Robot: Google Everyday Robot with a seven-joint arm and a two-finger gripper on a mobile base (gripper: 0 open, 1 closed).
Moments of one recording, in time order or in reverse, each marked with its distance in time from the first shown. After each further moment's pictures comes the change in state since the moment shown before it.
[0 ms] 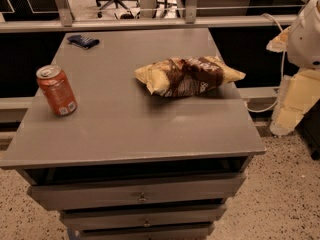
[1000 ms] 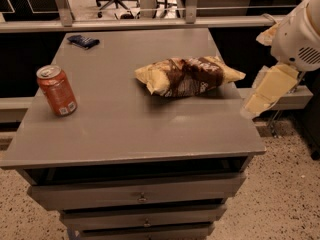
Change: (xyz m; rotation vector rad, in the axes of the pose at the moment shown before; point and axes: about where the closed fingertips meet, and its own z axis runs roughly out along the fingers) arm -0.029 -0.033 0.020 0.089 -0.201 0.117
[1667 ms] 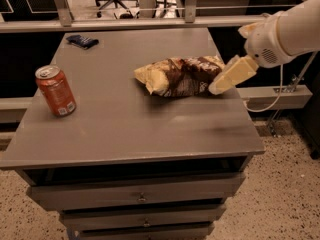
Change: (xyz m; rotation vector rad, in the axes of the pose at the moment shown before) arm -0.035 -0.072 0.068 0.112 -0.281 0.098
